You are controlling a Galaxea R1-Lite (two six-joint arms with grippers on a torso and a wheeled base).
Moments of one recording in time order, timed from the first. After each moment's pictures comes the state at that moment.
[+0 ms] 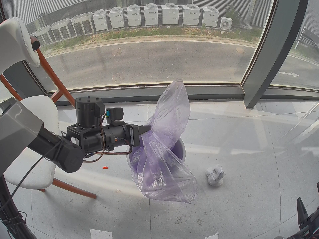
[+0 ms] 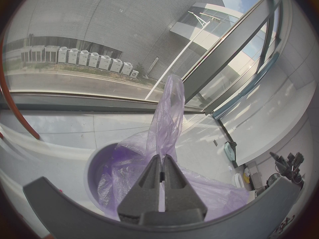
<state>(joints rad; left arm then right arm) -0.41 2.00 -0.94 -0.79 -0.42 -0.25 0.00 0.02 -0.02 0.00 0.02 -0.06</state>
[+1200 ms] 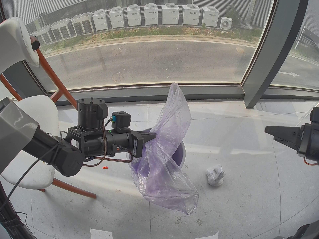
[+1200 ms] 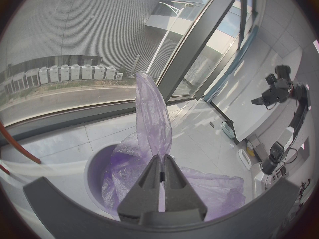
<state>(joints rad) -0.45 1.96 -0.92 -0.72 -0.46 -0.01 0.39 1.10 -0.67 -0.09 0.22 0.54</state>
